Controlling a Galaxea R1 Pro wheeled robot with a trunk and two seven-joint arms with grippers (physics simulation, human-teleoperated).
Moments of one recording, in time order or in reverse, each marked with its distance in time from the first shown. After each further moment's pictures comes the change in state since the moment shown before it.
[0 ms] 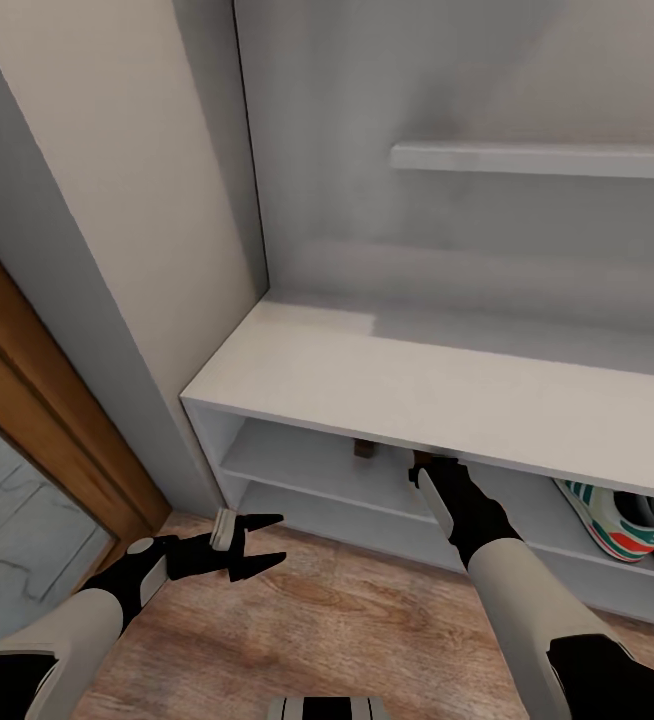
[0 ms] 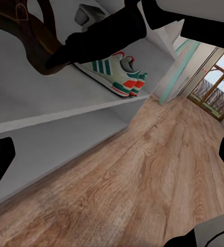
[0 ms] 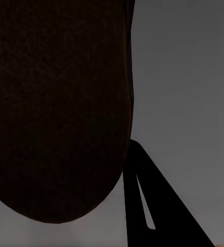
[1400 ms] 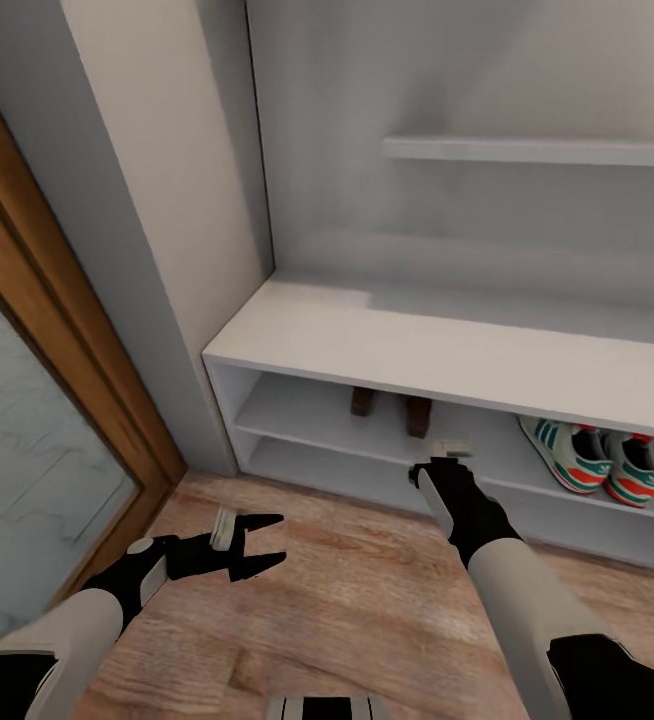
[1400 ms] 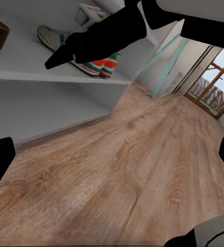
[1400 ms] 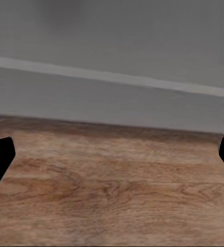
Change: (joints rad) left arm 0.000 0.000 0.000 0.000 0.000 0.000 0.000; right arm 0.000 0.000 0.001 0.000 -0.002 0.000 -0.002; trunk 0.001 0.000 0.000
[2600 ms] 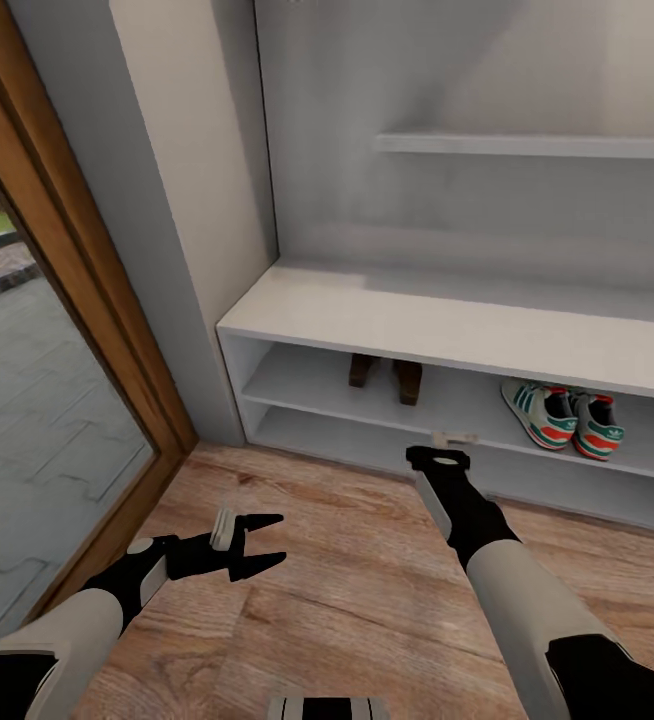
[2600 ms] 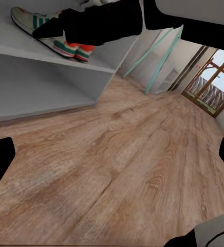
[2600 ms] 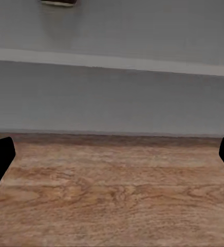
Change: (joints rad) left arm 0.000 0.000 0.001 0.000 0.000 0.000 0.000; right arm 0.003 0.003 0.009 0.013 -0.007 -0.288 0.011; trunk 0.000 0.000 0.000
